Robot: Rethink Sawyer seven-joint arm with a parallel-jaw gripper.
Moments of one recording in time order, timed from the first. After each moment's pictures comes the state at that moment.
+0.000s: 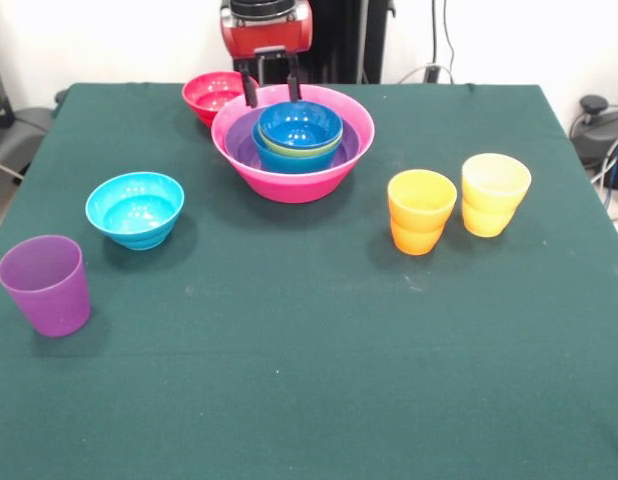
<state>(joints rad) -0.74 -0.73 0.31 2.11 -0.48 0.25 1.63</state>
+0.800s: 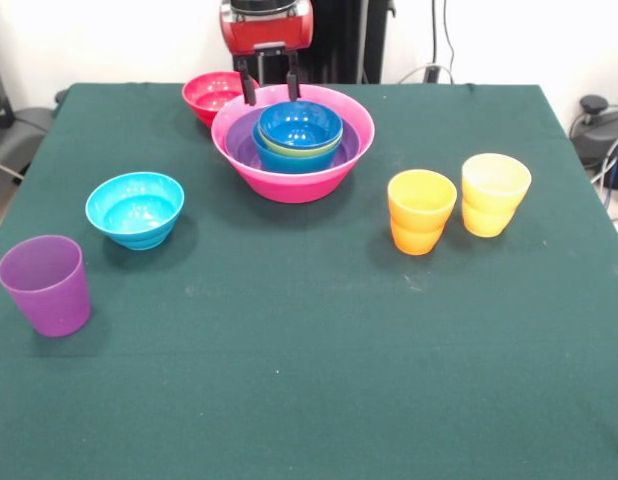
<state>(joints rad) -0.73 -0.75 0.31 2.11 -0.48 0.25 1.63</state>
